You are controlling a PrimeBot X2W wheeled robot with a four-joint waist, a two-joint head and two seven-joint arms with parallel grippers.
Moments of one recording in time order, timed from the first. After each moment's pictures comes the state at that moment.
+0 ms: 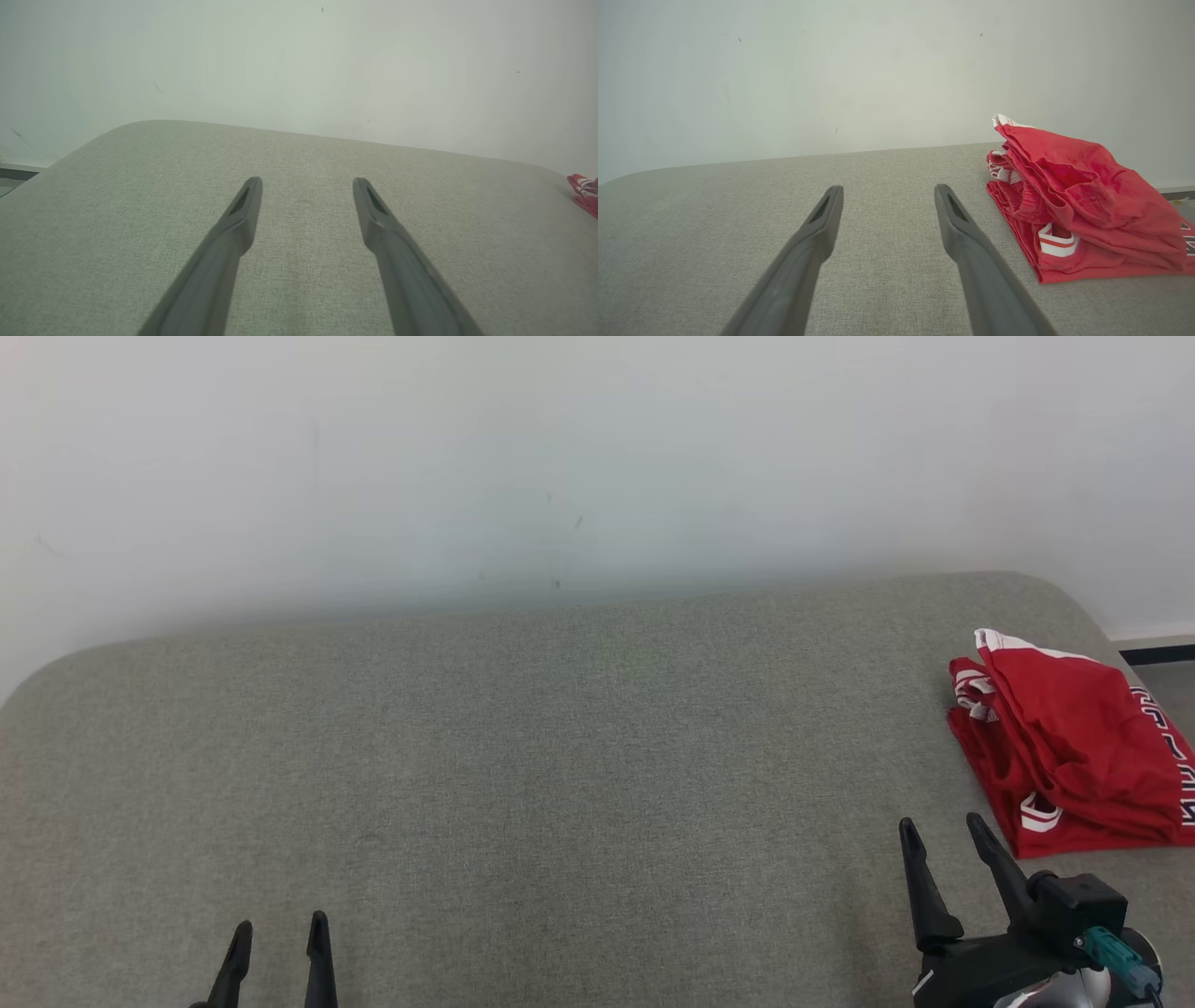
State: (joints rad) left arm 0.08 0.05 0.05 0.17 -0.19 -0.06 -0.26; right arm -0.14 -0.18 0.09 0.41 0.26 0.13 -0.24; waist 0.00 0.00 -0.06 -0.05
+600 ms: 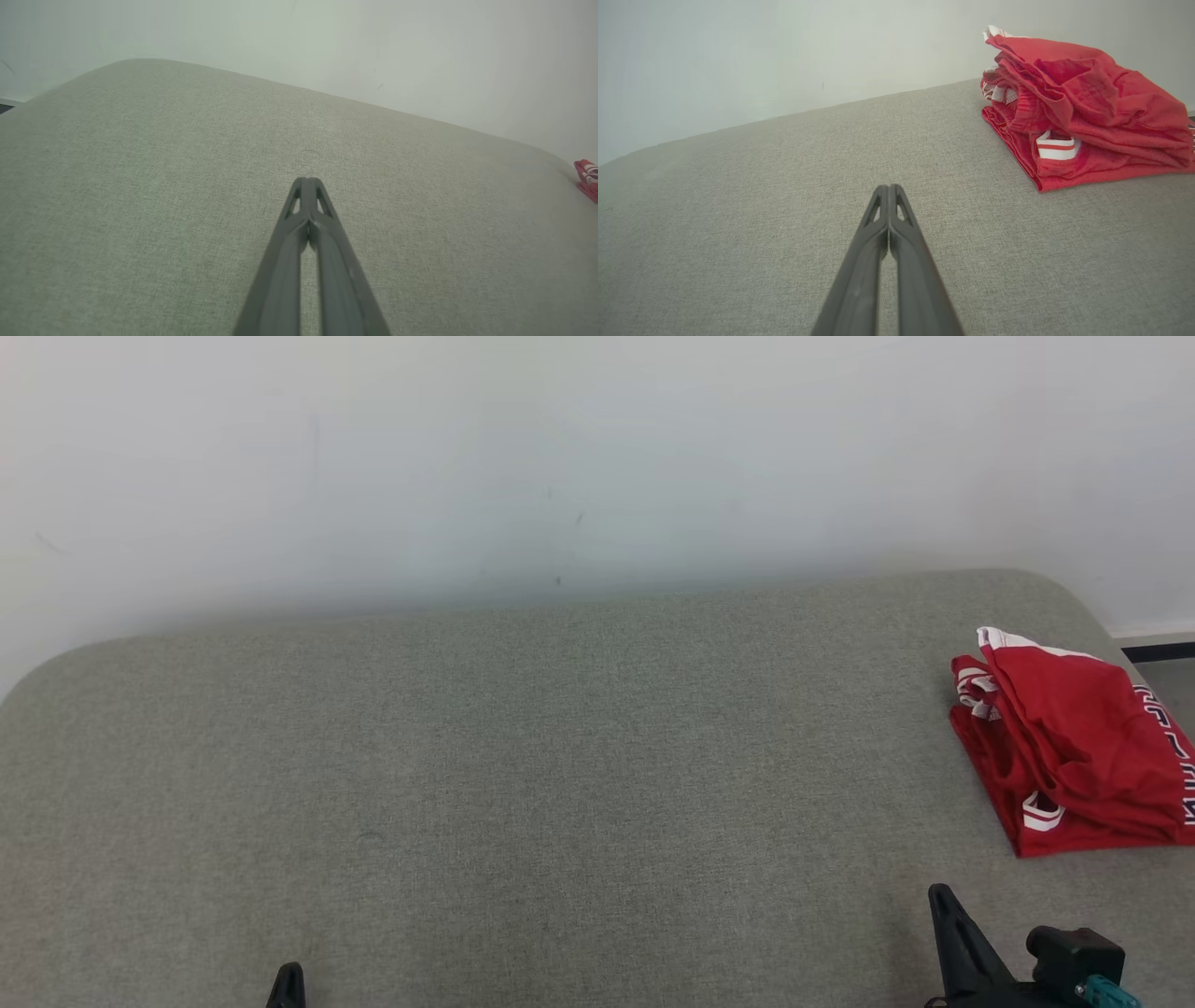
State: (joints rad) left arm 0.10 0.04 0.06 0.25 -0.26 -0.07 -0.23; right arm -0.07 -0.16 0.08 0.47 0.32 0.13 -0.21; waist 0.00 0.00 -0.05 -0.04
